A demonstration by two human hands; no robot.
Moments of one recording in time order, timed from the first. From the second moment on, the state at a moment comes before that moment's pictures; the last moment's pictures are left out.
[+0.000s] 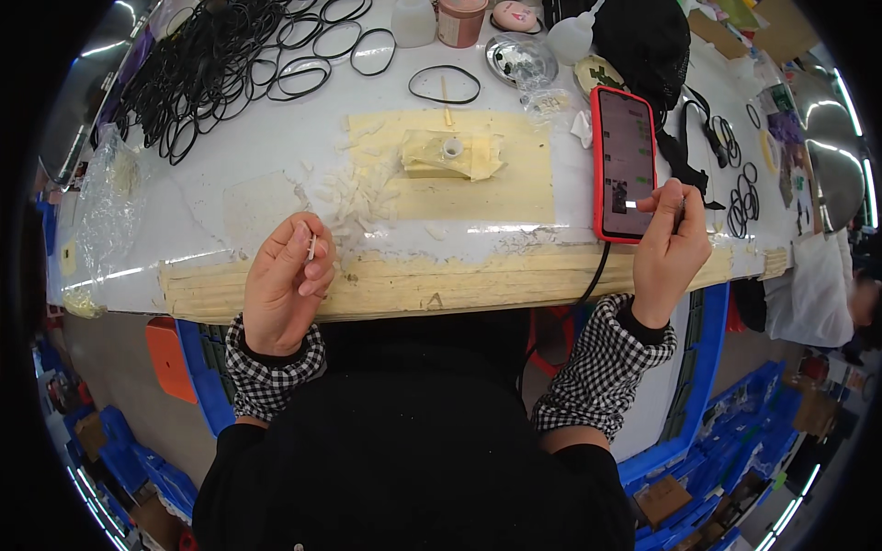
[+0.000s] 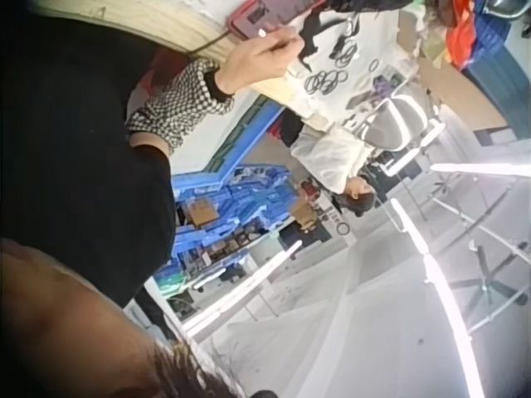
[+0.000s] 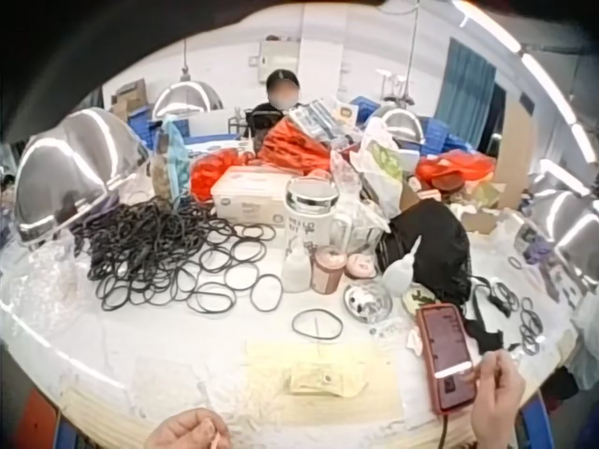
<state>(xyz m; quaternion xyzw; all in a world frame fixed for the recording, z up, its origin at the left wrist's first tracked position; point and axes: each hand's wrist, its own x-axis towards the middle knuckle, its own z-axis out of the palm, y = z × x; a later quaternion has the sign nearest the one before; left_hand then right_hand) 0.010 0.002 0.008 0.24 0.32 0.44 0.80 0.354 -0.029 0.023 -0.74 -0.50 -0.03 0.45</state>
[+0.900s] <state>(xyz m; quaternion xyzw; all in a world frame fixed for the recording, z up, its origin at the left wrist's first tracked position) 0.007 0.001 0.011 0.25 0.38 0.47 0.76 0.268 -0.042 0.029 -0.67 -0.62 0.16 0.38</state>
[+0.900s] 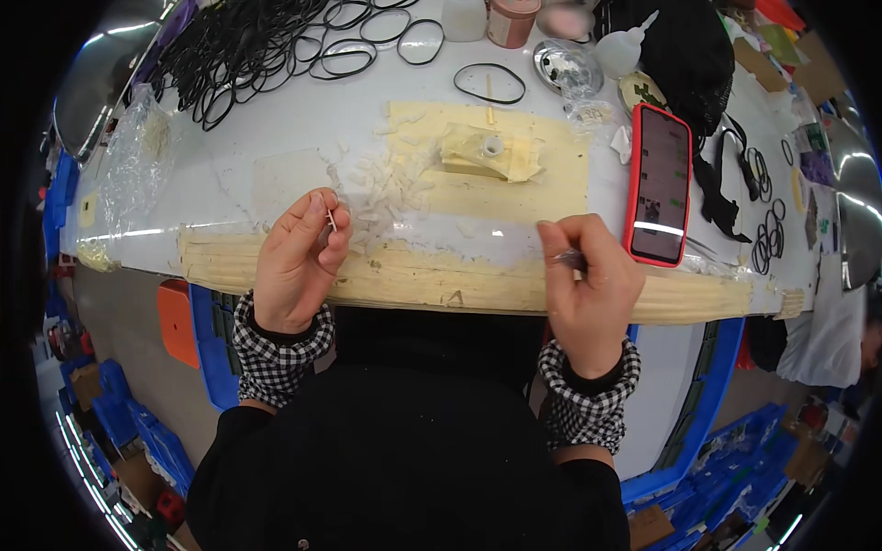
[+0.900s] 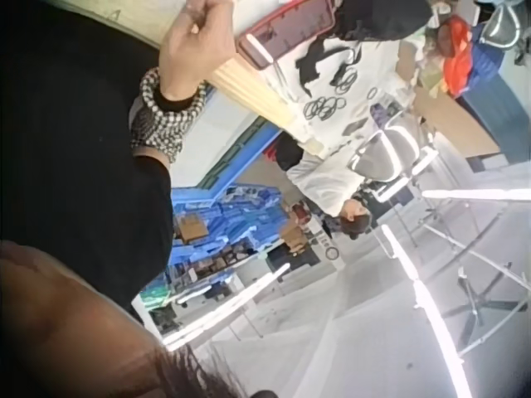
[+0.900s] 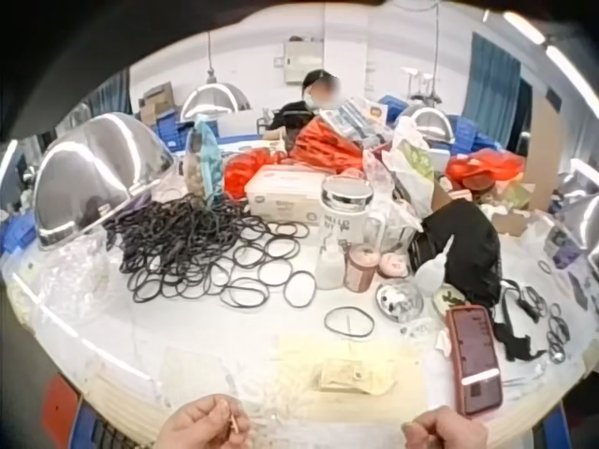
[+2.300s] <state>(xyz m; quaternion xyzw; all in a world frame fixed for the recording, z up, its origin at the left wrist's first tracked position) 0.016 0.000 0.009 0.24 0.30 0.42 0.82 0.187 -0.007 0.040 -0.46 -0.74 0.30 0.39</state>
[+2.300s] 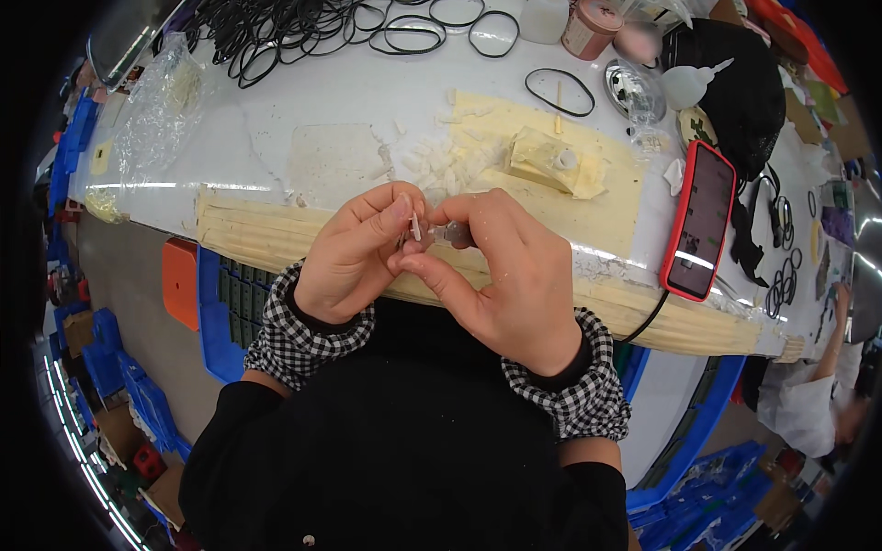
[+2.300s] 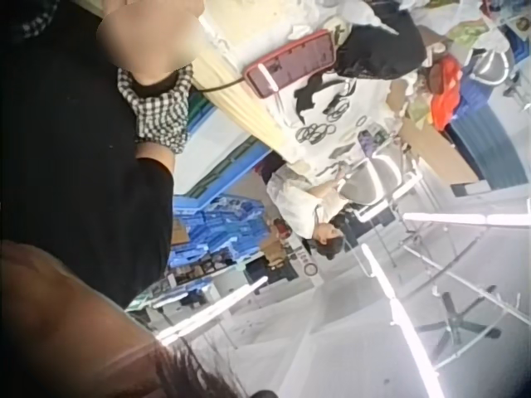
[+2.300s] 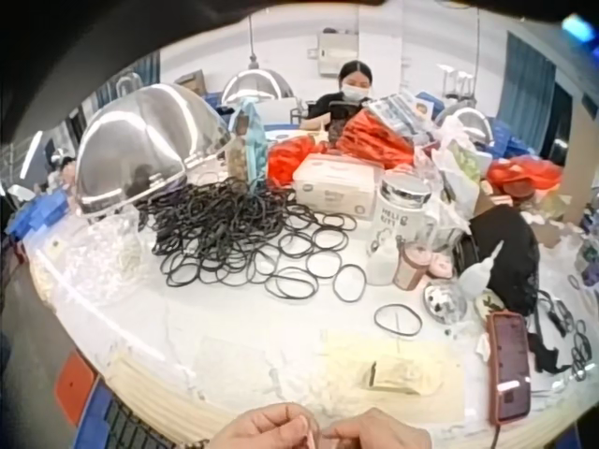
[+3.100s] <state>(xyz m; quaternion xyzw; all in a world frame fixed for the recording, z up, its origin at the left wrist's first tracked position) 0.012 0.004 0.006 0.26 0.27 0.35 0.86 0.197 -0.006 0.030 -0.48 -0.83 0.11 0.26</state>
